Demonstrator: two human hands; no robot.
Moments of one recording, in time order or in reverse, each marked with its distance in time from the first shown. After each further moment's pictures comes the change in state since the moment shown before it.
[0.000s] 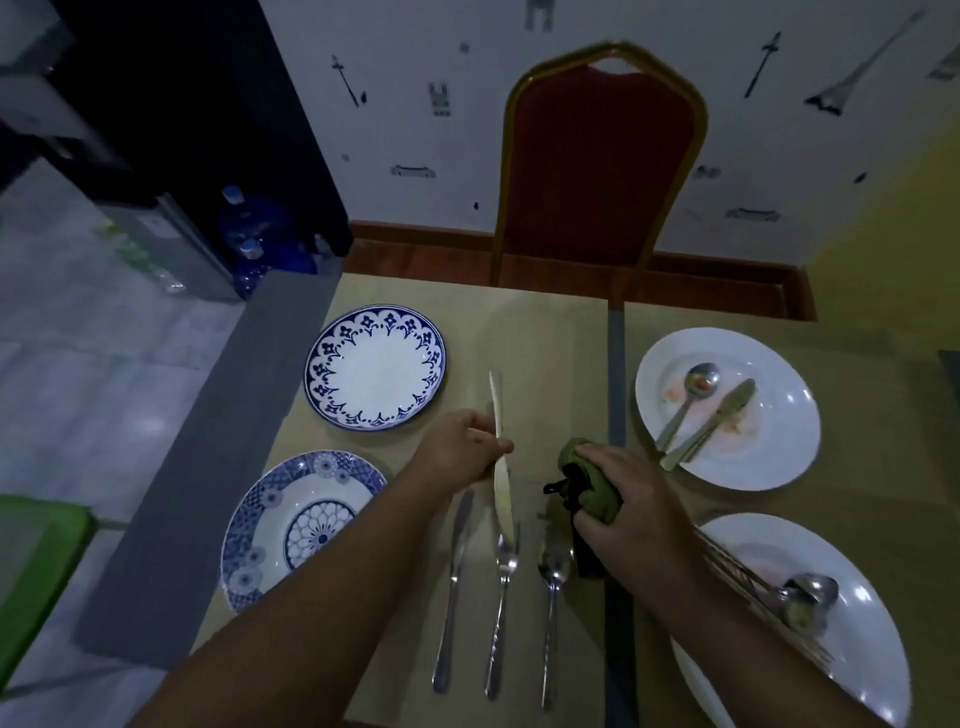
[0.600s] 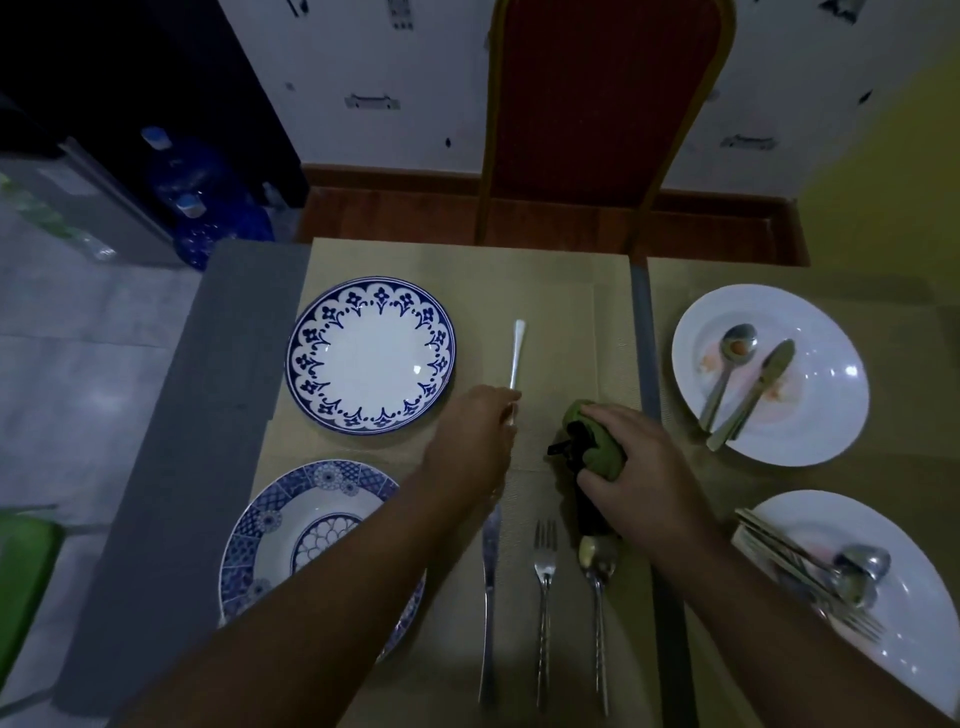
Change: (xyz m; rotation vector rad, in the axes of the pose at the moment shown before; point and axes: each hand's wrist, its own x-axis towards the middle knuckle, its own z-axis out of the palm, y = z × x) left_hand 0.049 -0.022 -0.020 0.659 0.029 0.570; right_hand 0.048 -0.011 0.042 -0.033 -0.034 0.161
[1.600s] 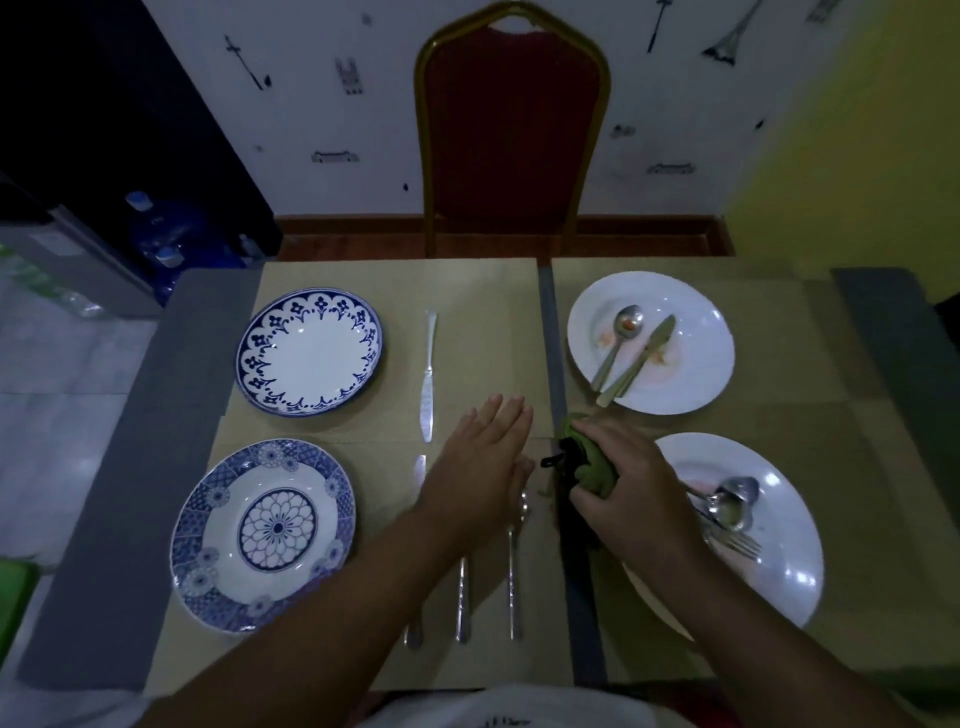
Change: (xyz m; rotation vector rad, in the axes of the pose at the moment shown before) left_hand -0.081 0.088 0.052 0.330 -0.066 0.382; right_hand -0.097 0.043 -0.063 -0.004 0.157 -0.089
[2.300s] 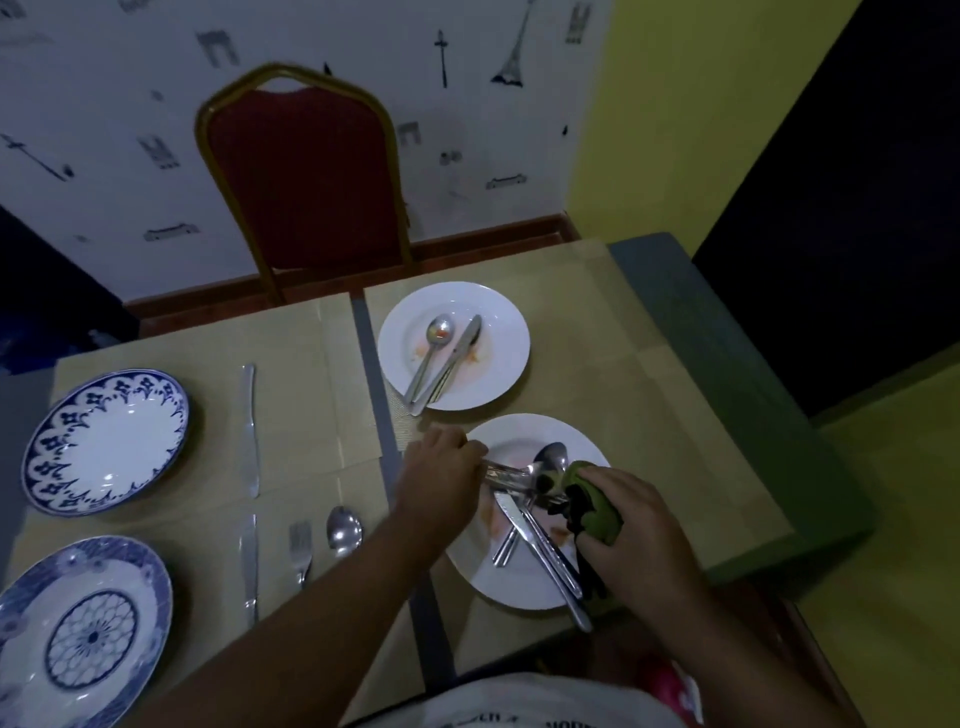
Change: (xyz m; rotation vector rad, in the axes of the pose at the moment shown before) left_hand 0.071 0.139 0.075 0.171 0.003 0.074; right_hand -0.118 0.116 -0.118 0.020 0.185 0.300
